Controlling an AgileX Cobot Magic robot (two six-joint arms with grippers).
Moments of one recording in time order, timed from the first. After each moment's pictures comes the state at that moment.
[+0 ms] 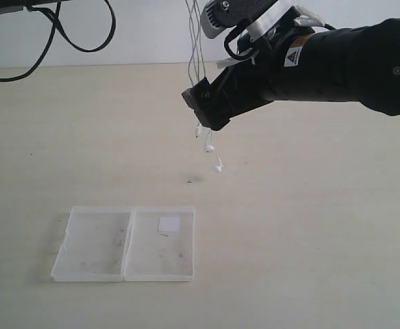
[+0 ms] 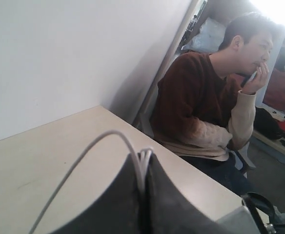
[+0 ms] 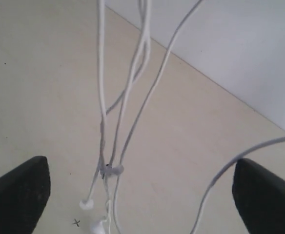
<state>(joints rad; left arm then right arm) -0.32 1.66 -1.22 1.21 -0.73 -1.47 0.63 1.53 -0.89 0.13 -0.01 -0.33</state>
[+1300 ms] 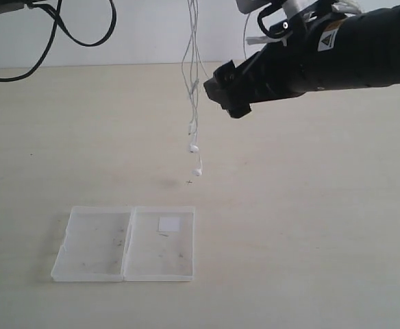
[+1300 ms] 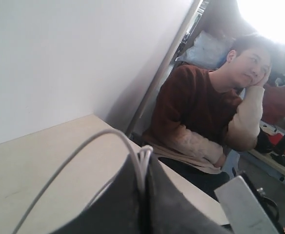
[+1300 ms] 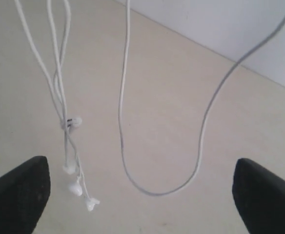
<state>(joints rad) -0.32 1.66 -1.22 1.16 -0.75 -1.47 0.57 1.44 -0.89 0.14 0.13 -0.20</state>
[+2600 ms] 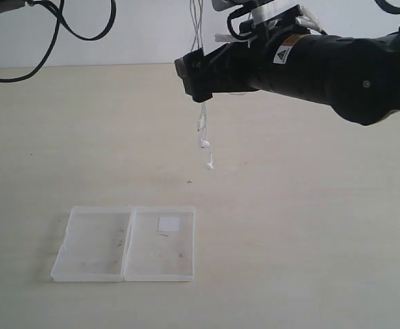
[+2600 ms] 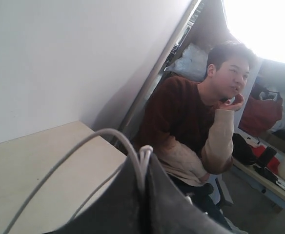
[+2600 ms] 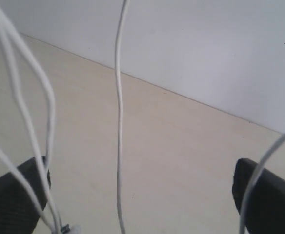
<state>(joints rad) -0.32 1.66 -1.22 1.11 -0.79 -1.50 0.61 1.61 -0.89 0.17 -0.25 -0.15</state>
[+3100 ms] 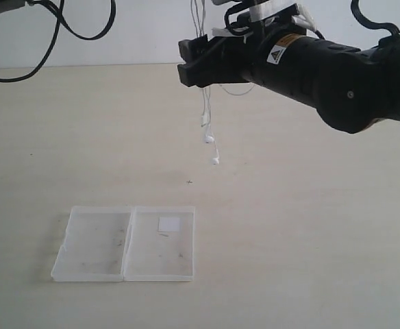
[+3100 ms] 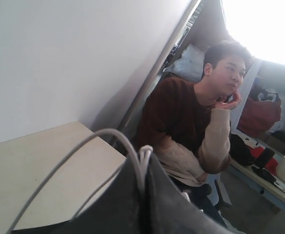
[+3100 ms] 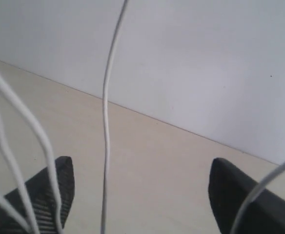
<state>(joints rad) -0.32 1.66 -1.22 1.11 -0.79 -1.50 0.61 1.66 -0.89 0.17 -0.42 -0.15</state>
